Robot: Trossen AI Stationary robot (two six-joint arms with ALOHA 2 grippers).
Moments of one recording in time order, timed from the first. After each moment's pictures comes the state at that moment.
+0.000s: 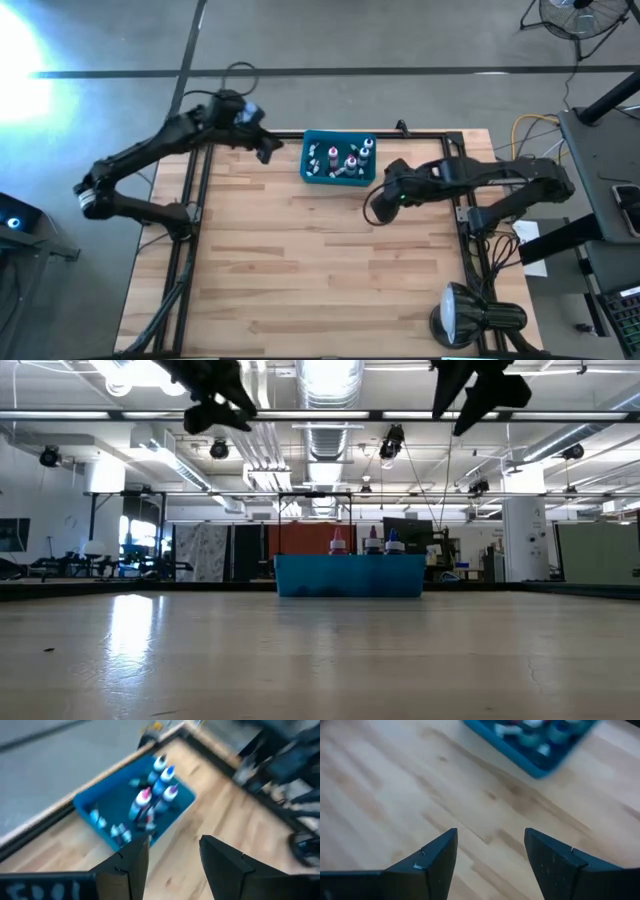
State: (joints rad) left arm 0.58 1.19 1.27 -0.67 0.19 -0.29; right arm 0.06 1.36 1.37 -1.16 0.30 0.98
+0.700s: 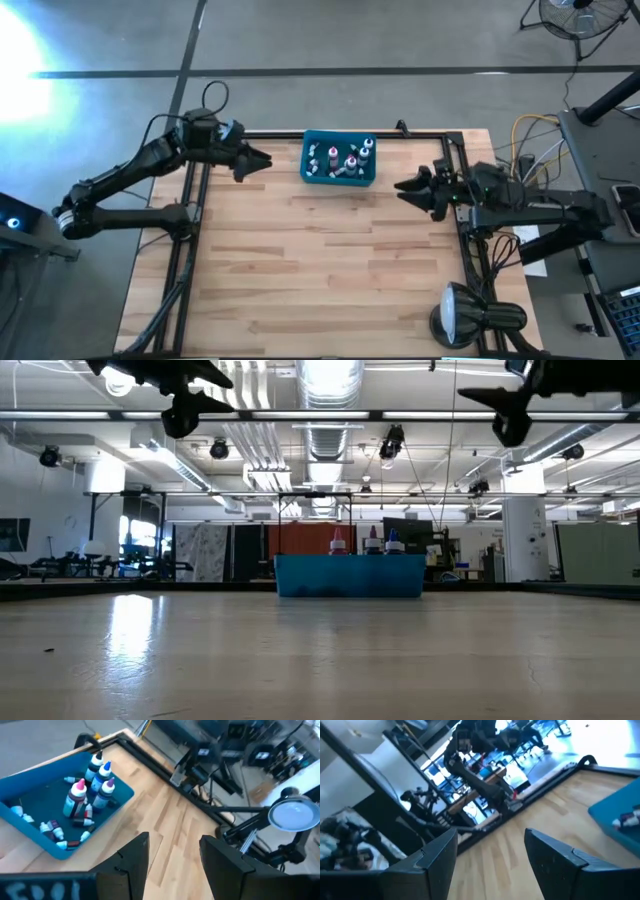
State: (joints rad) left arm 0.57 0.90 0.98 -0.46 0.46 -0.42; right arm -0.13 0.56 0.46 0.12 -0.10 0.69
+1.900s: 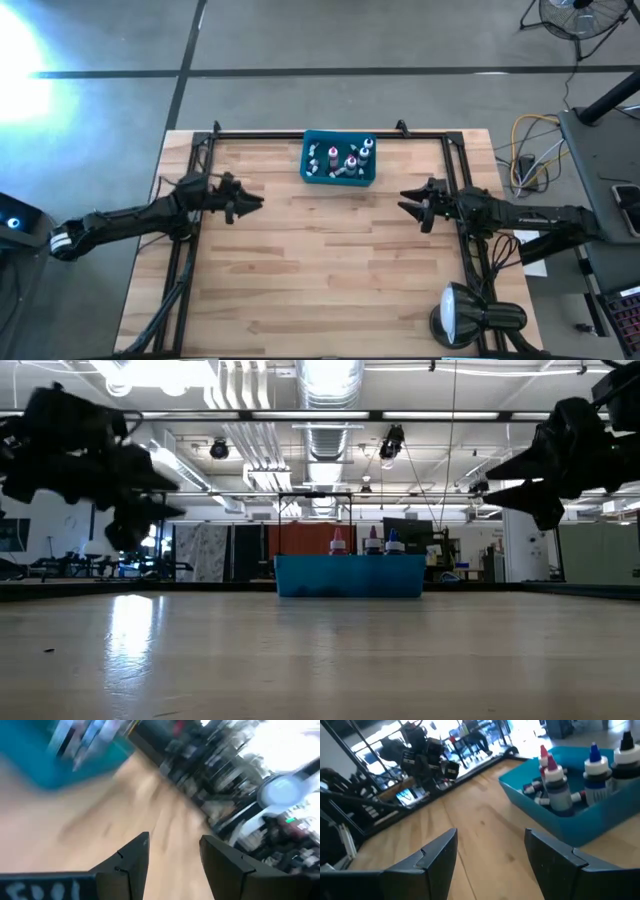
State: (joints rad) left arm 0.49 0.48 0.02 0.36 0.45 -0.65; right arm -0.13 0.22 0.01 0.09 0.14 0.50
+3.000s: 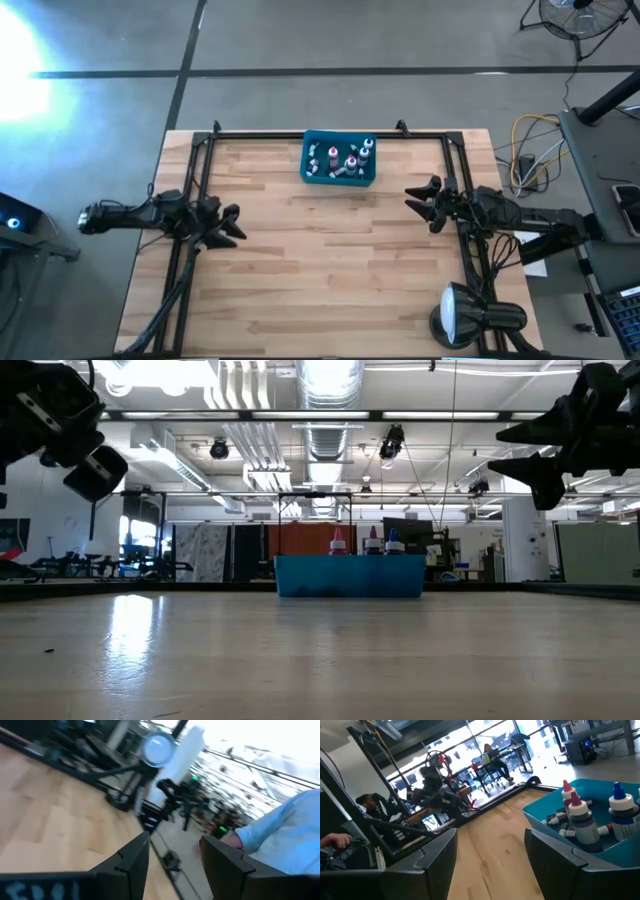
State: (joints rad) left arm -0.01 0.00 0.01 0.08 0.43 -0.66; right arm -0.09 0.04 0.01 0.08 0.13 0.50
